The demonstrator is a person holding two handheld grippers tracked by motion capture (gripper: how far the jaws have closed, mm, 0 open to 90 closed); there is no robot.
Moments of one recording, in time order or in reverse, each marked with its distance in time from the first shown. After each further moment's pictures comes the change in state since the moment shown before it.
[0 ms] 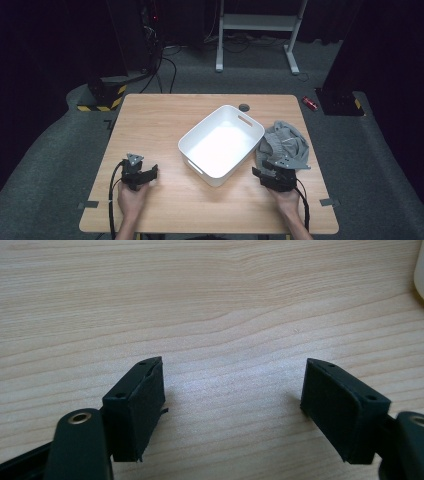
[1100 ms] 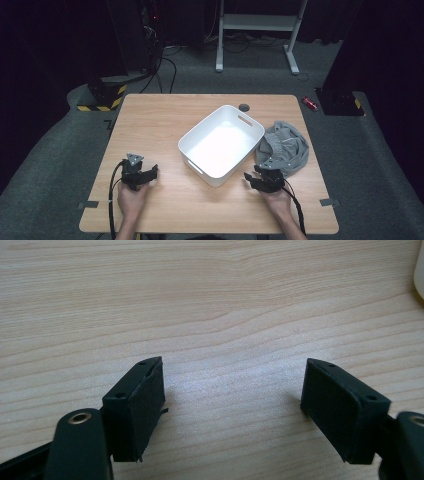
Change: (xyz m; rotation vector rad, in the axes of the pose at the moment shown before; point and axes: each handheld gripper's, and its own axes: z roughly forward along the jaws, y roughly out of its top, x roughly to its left) left arm 0.000 0.000 0.000 -0.001 0.000 -0.002; right arm 0.010 -0.012 0.036 0.160 -0.033 -0.090
